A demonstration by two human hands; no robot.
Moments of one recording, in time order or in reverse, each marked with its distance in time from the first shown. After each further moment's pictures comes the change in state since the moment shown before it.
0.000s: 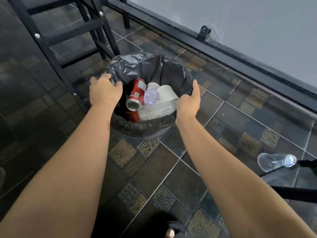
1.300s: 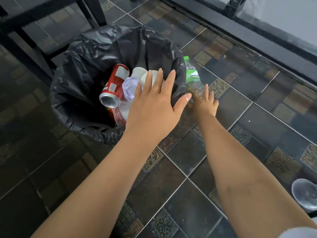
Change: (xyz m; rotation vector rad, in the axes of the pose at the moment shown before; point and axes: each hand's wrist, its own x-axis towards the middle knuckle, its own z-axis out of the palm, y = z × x) left_hand -0.043 0.070 0.085 0.358 -0.224 0.575; right_hand 0.204 0.114 0.023 -1.536 -0.335 -0.366
